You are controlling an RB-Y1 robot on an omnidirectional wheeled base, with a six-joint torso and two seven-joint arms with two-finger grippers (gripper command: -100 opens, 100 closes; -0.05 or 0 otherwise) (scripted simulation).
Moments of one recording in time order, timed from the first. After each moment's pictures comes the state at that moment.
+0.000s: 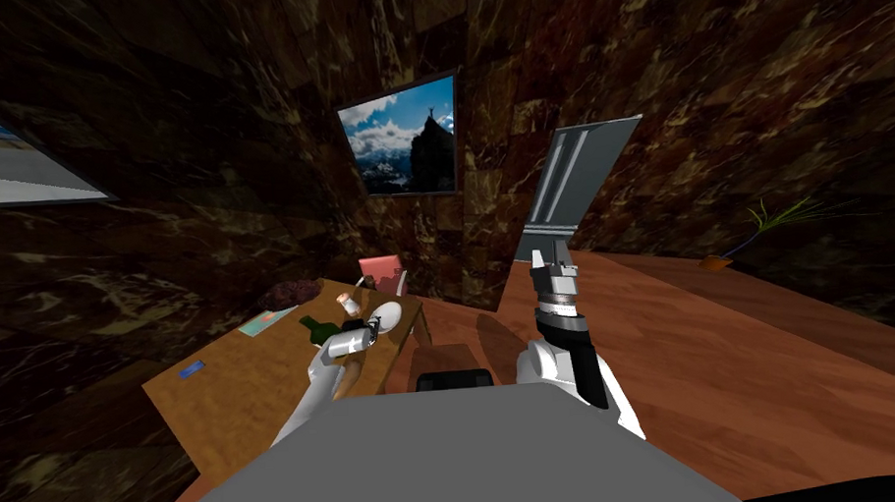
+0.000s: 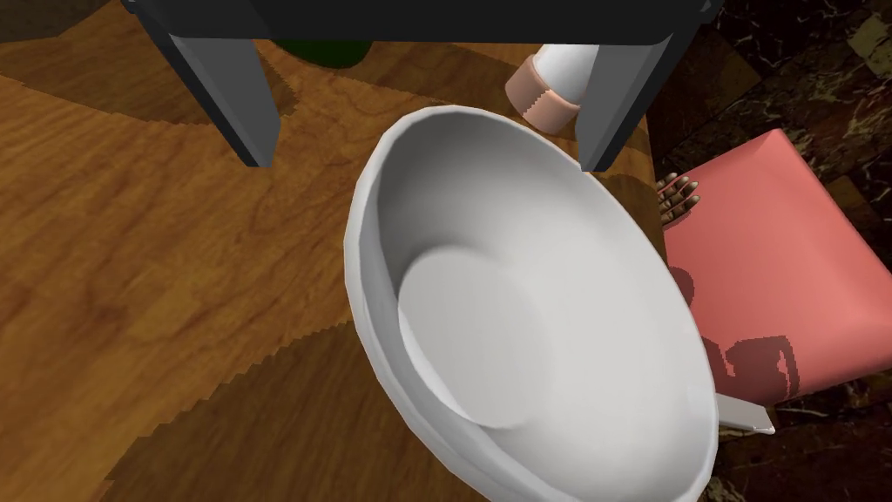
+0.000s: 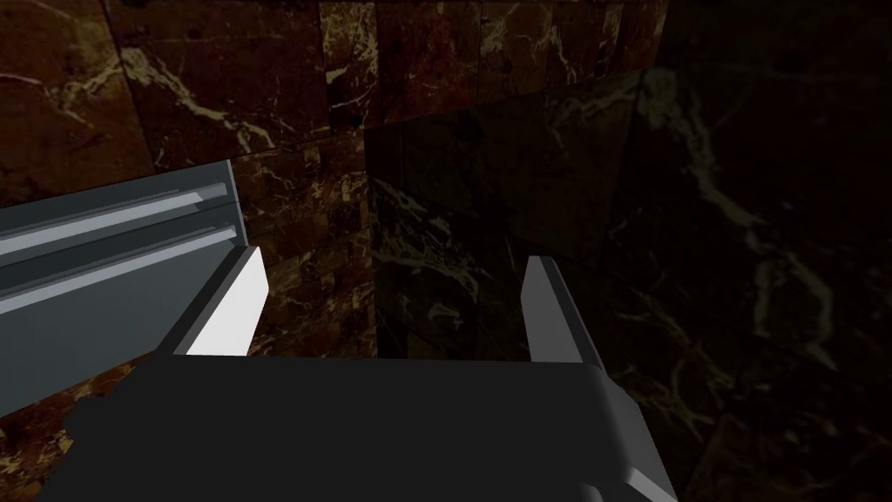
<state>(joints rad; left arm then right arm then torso) 0.00 0.30 0.15 -1.35 0.21 0.82 -0.11 0.47 0.04 -0.04 -2.30 0.08 -0.48 -0.05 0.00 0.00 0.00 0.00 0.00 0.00</state>
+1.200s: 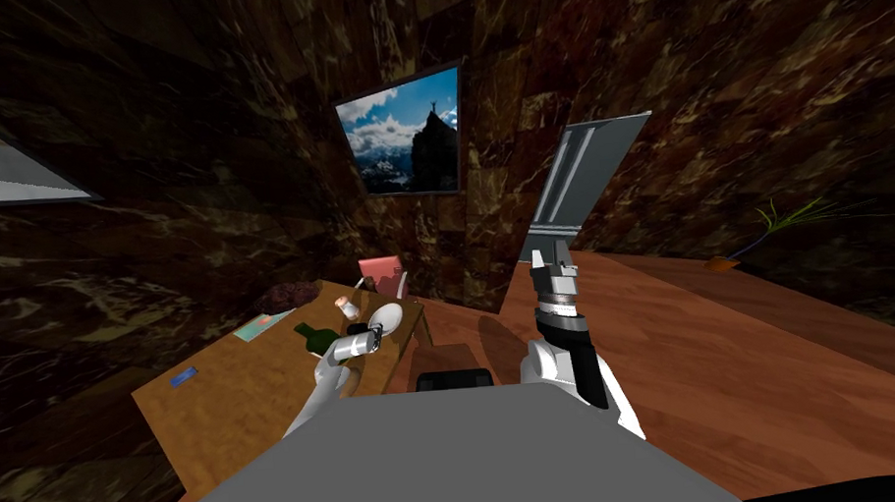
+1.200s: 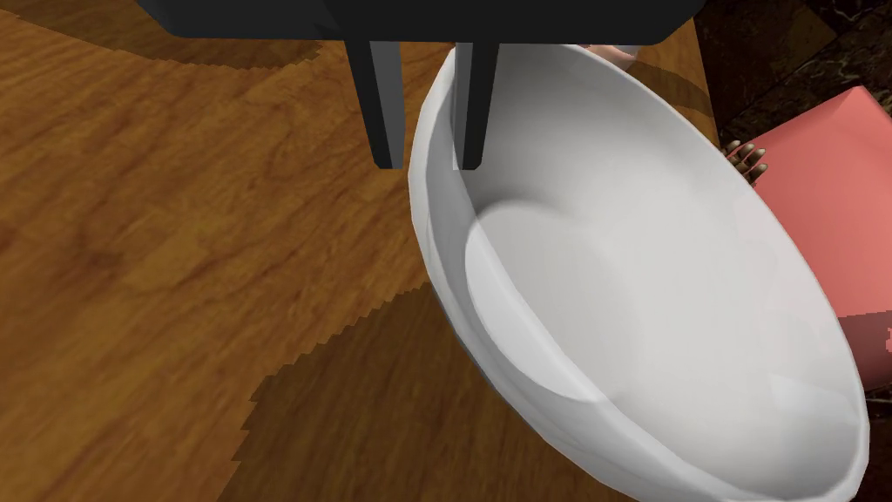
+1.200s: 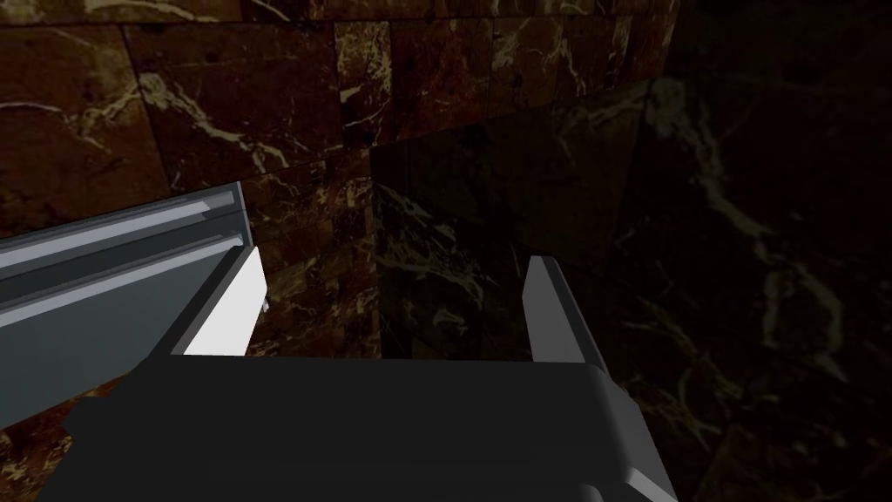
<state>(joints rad) -0.02 0.28 0.14 -1.26 0.20 0.82 -0.09 0.47 0.04 -0.04 -2.30 0.08 -0.48 -0.05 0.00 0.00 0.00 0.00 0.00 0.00</state>
